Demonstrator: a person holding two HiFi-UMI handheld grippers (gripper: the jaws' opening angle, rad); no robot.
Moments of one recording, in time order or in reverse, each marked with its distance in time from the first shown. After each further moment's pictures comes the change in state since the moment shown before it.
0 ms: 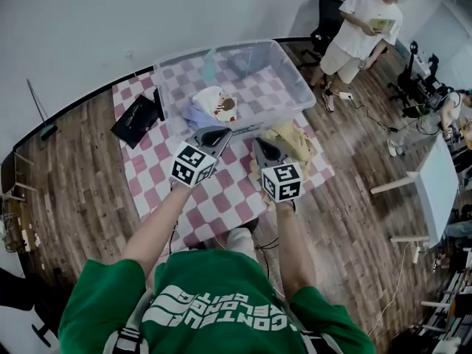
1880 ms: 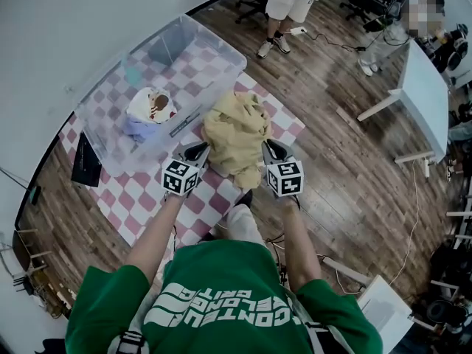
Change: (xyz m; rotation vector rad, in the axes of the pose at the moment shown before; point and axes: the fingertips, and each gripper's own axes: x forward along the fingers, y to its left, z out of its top) left arm 0.139 -0.089 -0.151 -0.092 0.286 -0.242; right arm -0.118 -0.169 -0.186 0.294 0.193 -0.388
